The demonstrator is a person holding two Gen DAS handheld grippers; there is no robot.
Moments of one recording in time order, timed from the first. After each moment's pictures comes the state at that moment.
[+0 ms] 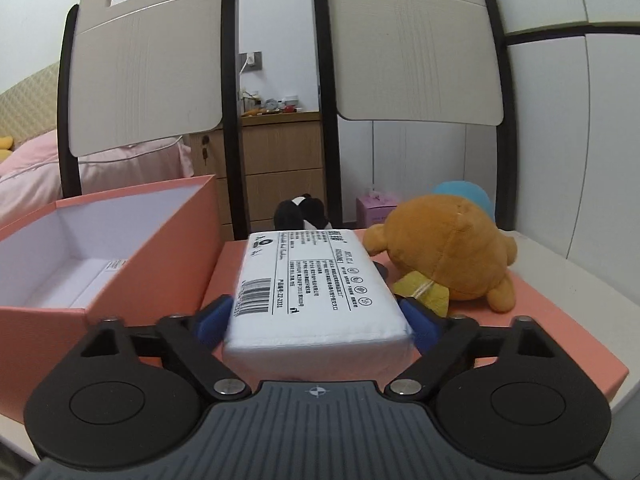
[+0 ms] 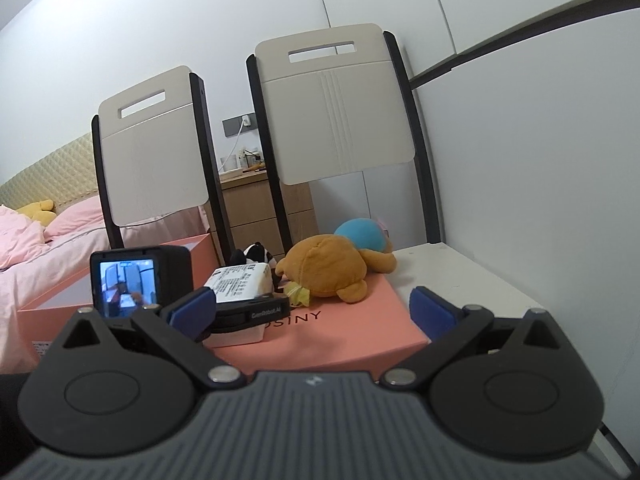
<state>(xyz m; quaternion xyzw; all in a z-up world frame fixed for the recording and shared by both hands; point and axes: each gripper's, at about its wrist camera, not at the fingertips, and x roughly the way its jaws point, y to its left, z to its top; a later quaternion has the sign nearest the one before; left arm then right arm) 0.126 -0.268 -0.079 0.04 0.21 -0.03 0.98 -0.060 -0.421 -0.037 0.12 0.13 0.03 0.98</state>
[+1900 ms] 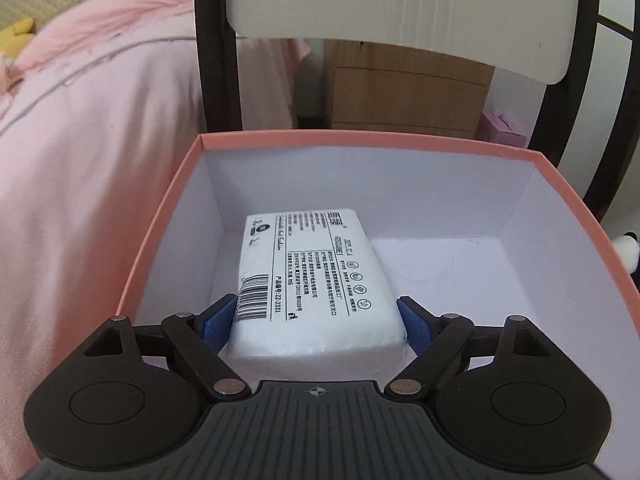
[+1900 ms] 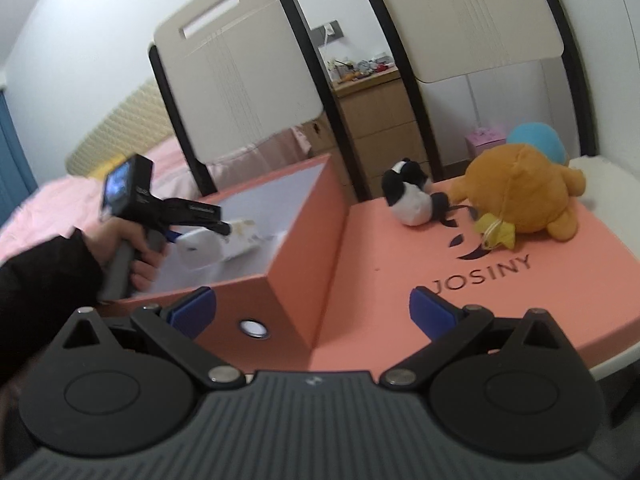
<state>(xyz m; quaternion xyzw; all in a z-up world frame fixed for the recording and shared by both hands) 0.306 0.038 -0.030 -0.01 0.42 0.02 0.91 0.067 -0.300 -0.048 0.16 0.25 0.18 0.94</state>
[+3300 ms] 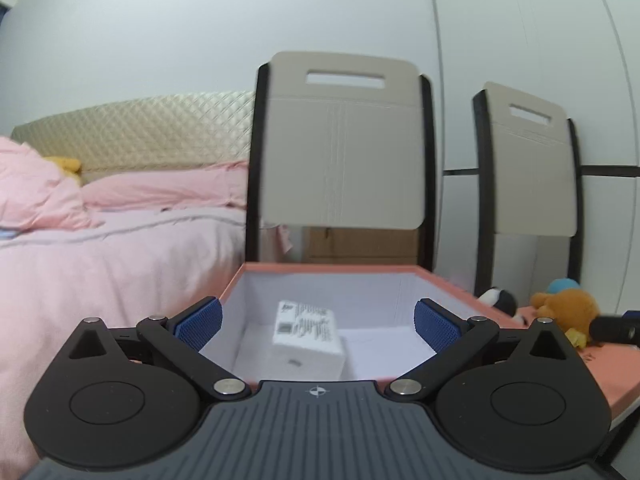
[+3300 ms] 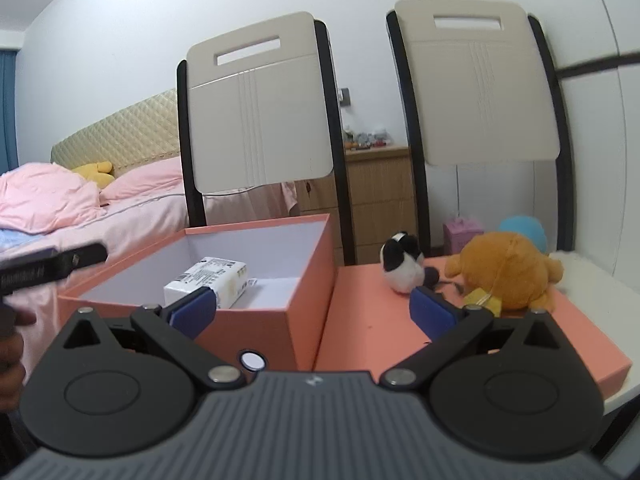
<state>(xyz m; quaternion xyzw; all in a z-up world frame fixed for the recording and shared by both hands) 0.035 0.021 -0.010 -0.01 0.09 0.00 1.00 0.043 -0.264 -0.041 0.08 0.14 0.13 0.98</state>
